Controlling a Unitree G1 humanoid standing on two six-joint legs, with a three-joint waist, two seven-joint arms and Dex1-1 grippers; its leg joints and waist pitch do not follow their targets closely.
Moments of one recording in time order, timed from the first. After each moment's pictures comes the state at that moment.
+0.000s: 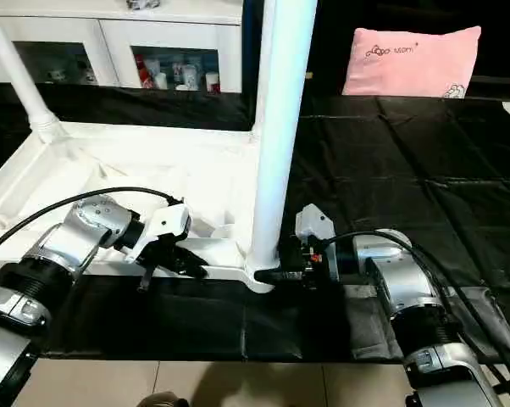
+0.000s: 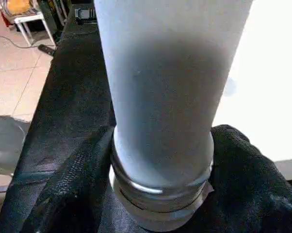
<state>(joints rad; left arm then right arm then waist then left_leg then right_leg) -0.72 0.40 -0.36 0.70 0.07 0.04 -1.47 -0.45 -0.43 0.17 0.51 0.19 0.04 1.35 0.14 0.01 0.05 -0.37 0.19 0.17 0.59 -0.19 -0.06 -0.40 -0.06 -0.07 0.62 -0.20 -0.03</state>
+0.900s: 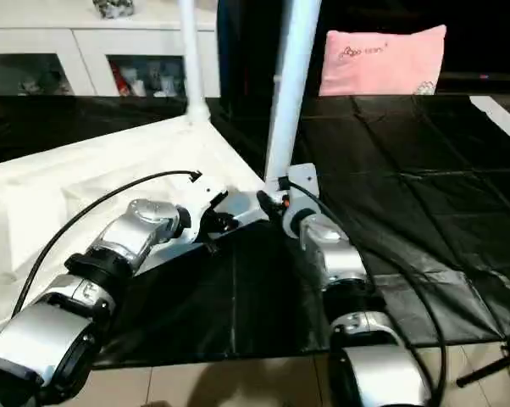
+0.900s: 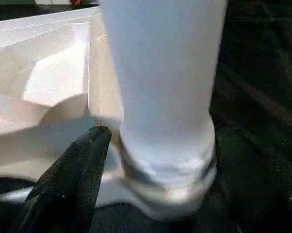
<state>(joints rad) -0.84 0.11 -0.17 0.92 0.10 0.30 -0.70 -0.65 -0.03 -0.07 0.78 0.09 0.16 0.33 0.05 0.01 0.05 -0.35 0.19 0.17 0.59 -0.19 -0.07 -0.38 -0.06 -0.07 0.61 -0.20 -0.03</state>
